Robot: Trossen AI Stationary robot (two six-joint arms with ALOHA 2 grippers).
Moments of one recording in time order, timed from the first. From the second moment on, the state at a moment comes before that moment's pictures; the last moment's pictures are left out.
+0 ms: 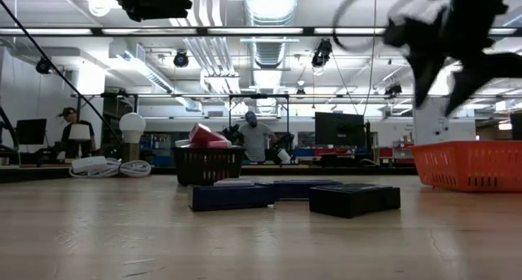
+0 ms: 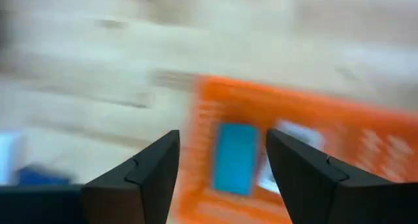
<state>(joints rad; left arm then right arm) -0.14 0.85 0.65 0.00 -0.56 0.16 0.24 1.20 0.84 -1.02 0.31 1.70</state>
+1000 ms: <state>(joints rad) -0.14 0.85 0.65 0.00 -0.56 0.16 0.29 1.84 1.19 -0.46 0.18 0.21</state>
